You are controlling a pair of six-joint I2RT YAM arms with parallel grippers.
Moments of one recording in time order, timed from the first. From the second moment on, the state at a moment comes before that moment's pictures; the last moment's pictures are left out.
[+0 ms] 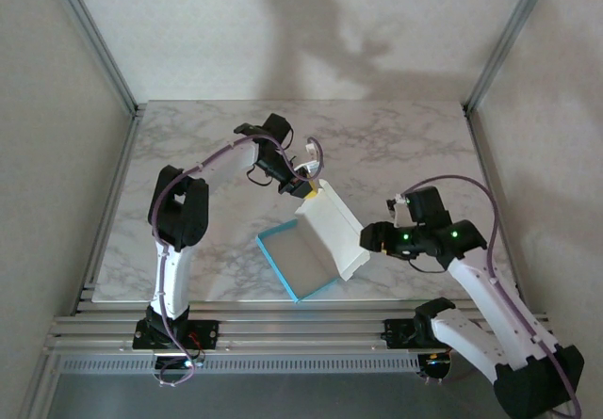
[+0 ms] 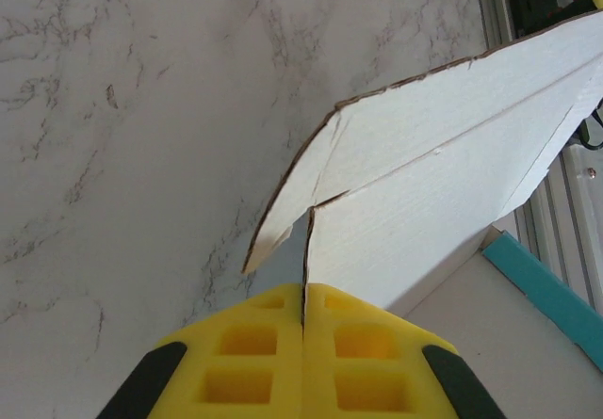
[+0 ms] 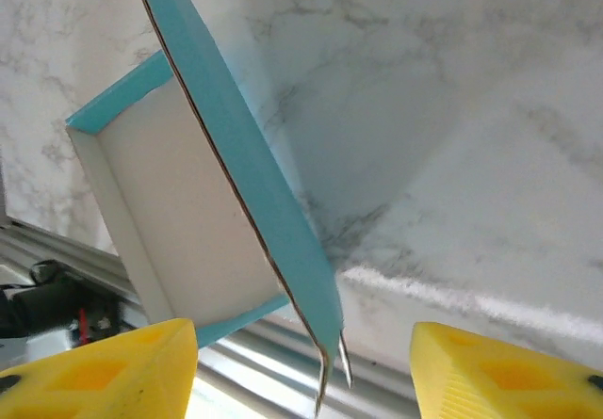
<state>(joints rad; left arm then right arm) -0.46 2.13 1.78 -0.97 0.90 0.74 0.40 0.85 0.78 -0.96 -0.44 0.54</state>
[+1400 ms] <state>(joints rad) -0.45 1.92 1.53 -0.57 0.77 0.27 0.65 1.00 0.81 -0.81 0.02 0.71</state>
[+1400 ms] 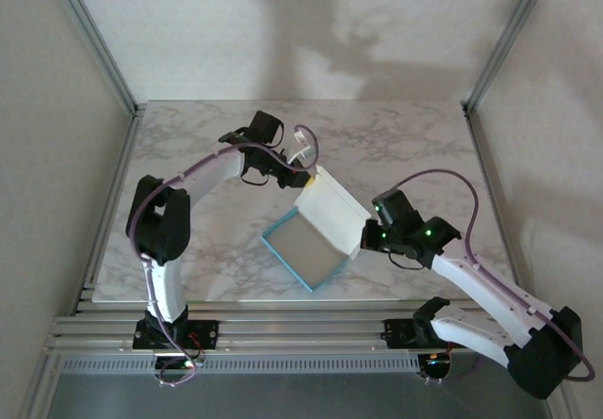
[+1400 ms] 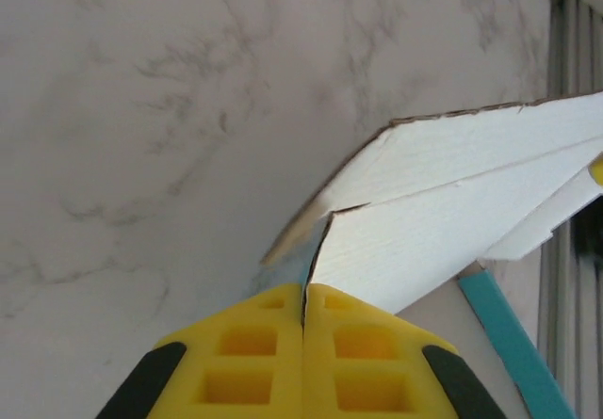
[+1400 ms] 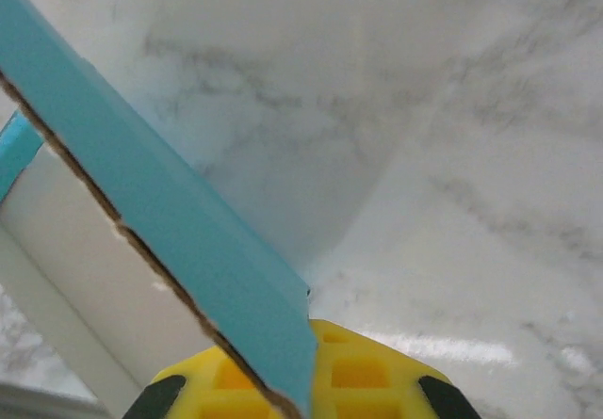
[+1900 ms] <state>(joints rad) -0.48 1.72 1.18 0.06 0.38 -0.33 0.65 1.26 1.03 -0.72 0.30 0.58</state>
